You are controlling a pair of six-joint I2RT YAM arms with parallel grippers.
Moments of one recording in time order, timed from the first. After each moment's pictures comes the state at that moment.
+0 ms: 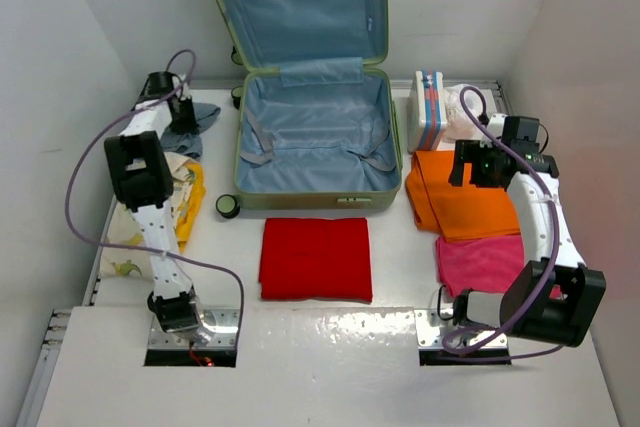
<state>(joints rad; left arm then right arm) 0.20 2.38 1.98 -0.50 0.11 -0.01 -0.22 1.27 1.01 -0.67 -0.17 -0.12</state>
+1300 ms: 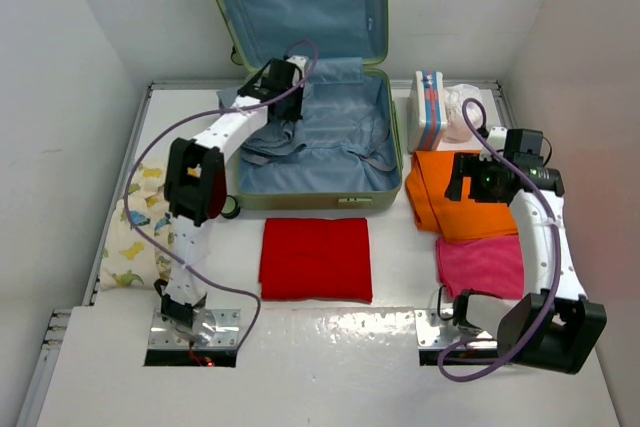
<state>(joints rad) -0.37 2.16 1.92 -0.46 -0.03 -0.14 -0.22 1.14 0.96 -0.80 -0.25 -0.11</state>
